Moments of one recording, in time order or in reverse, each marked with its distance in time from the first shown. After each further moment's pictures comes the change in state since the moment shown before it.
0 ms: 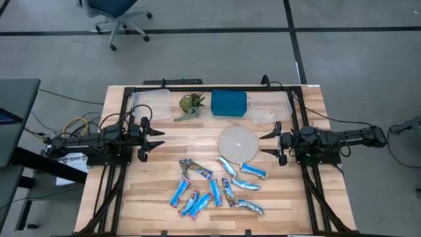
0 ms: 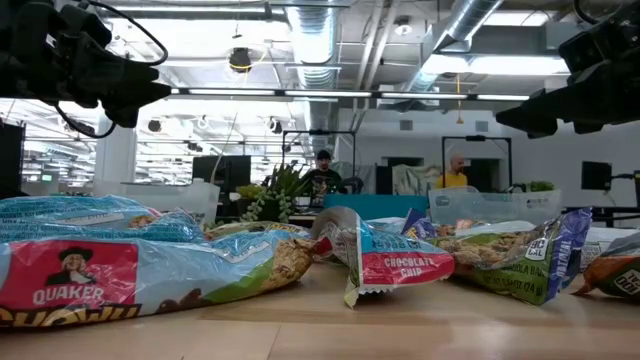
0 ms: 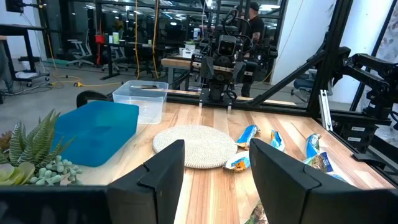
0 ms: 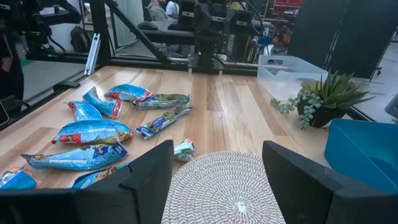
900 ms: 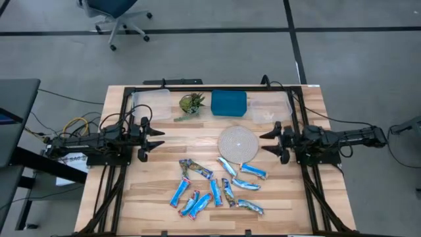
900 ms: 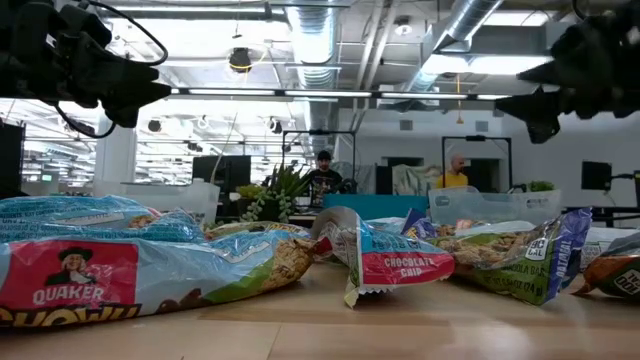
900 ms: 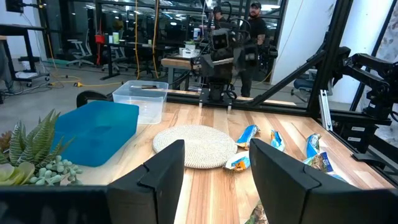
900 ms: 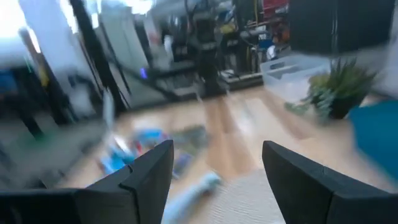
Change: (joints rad) left arm 0.000 0.000 0.000 0.000 0.000 0.000; right arm 0.000 -0.001 -0.001 0.133 0.003 0.406
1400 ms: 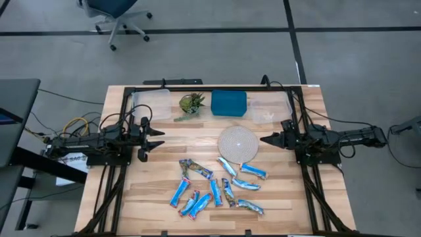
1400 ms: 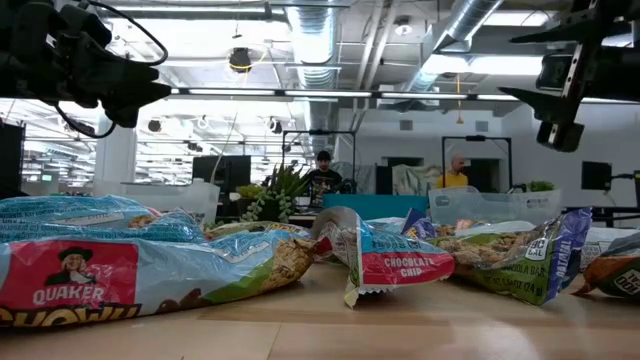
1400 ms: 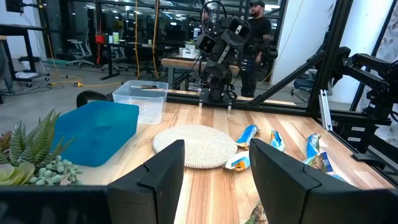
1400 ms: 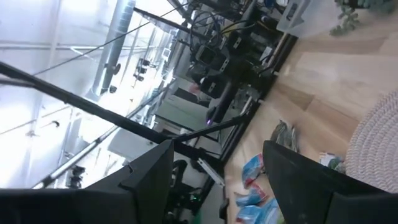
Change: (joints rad) left arm 0.000 0.000 0.000 0.000 0.000 0.000; right arm 0.000 0.001 0.000 0.101 -0.001 0.814
